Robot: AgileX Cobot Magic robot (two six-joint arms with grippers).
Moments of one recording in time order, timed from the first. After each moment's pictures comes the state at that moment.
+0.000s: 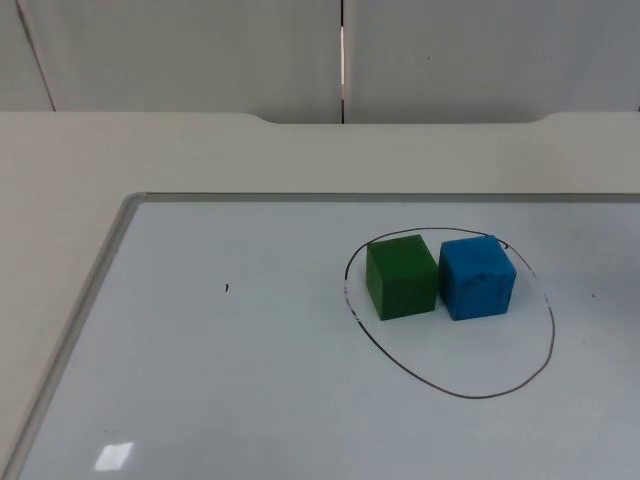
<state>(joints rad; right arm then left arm) 0.27 1.24 -0.99 -0.15 0.46 0.17 -0.36 0.00 -0.50 0.02 1.08 -0.07</state>
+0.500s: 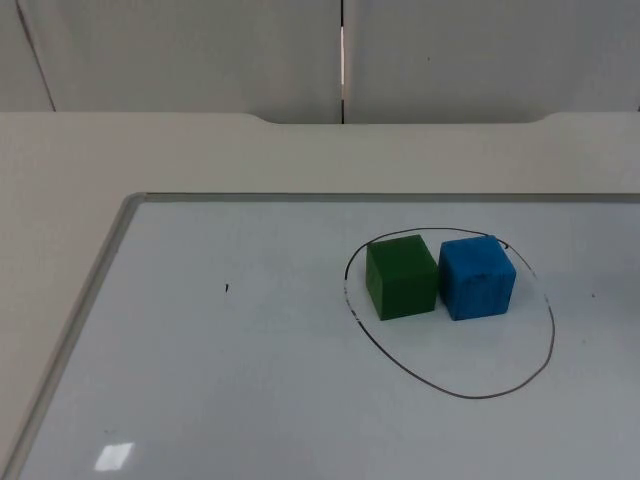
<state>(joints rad) 0.27 0.96 -0.99 -0.15 0.59 0.17 -0.36 0.00 -0.50 0.02 1.08 -0.07</state>
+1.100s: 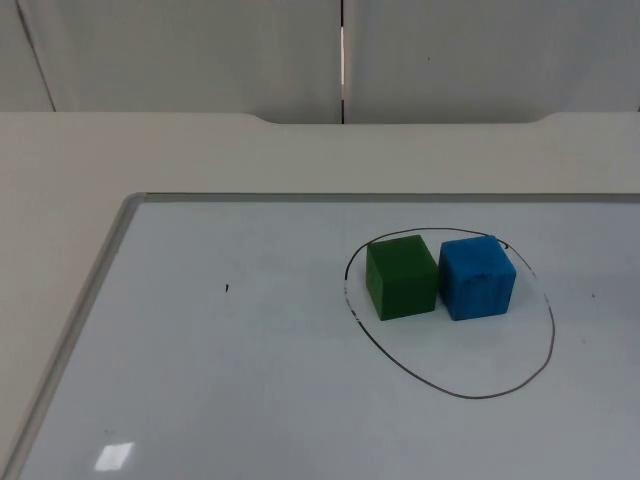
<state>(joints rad) 0.27 0.70 -0.82 -0.15 0.64 0.17 -0.36 0.00 -0.50 0.02 1.08 -0.07</state>
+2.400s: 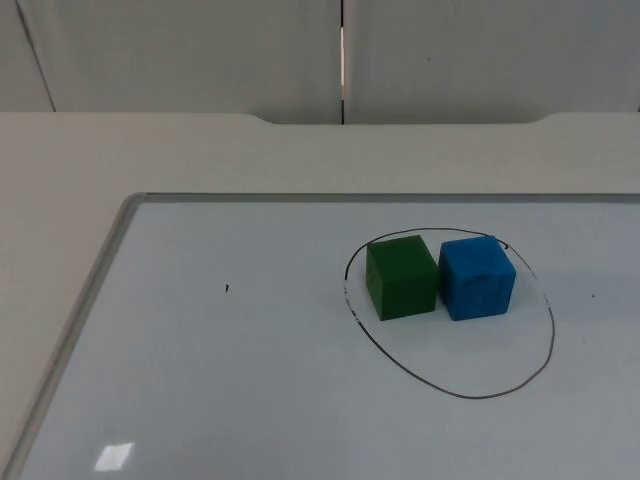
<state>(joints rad) 0.27 0.07 -0.66 -0.11 1.02 0.13 -0.36 0.00 -0.50 0.02 1.08 -0.07</state>
